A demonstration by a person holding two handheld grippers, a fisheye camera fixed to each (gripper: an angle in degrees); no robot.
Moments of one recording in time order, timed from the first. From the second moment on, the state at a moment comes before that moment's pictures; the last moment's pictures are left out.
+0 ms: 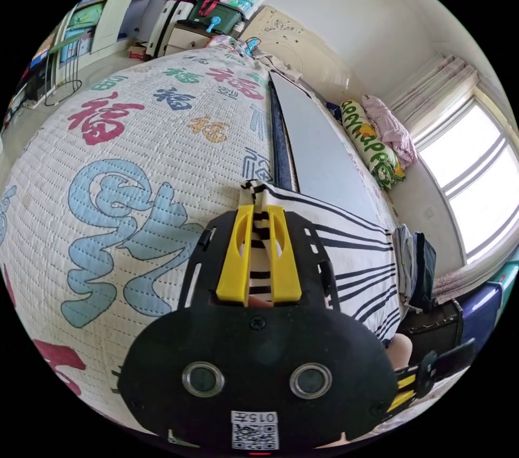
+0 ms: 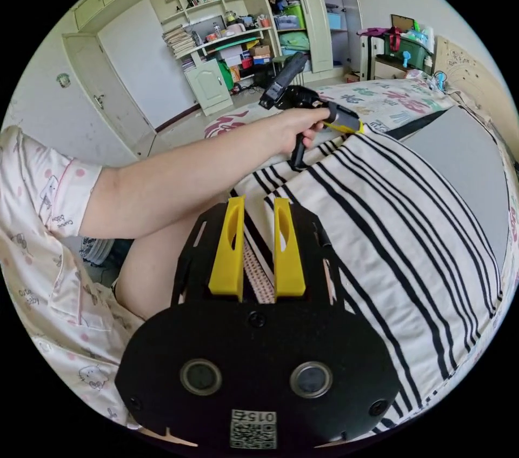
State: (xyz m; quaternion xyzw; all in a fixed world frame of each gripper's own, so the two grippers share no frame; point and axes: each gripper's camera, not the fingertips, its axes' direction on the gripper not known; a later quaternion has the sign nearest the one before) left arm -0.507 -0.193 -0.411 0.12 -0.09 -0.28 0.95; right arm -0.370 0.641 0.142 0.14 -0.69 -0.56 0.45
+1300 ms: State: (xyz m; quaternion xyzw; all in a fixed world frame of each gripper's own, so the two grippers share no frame) left arm -0.768 -0.083 -0.561 0.25 0.08 -0.37 0.89; right arm -0.361 0.729 0.109 0.19 -0.58 -0.61 0.51
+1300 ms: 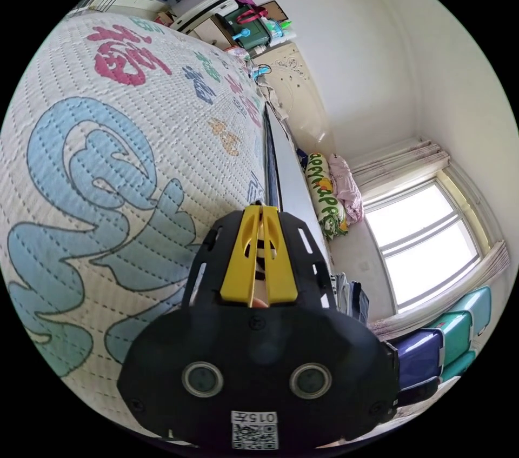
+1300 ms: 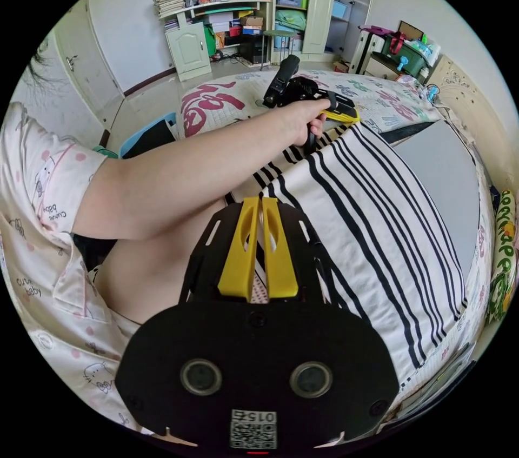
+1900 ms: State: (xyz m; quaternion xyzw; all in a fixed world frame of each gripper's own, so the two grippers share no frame) left arm -0.744 0.112 -0.602 0.36 -0.01 -0.19 0.91; right arm -0.282 0.448 0.170 0.09 -0.72 -0.50 0.47
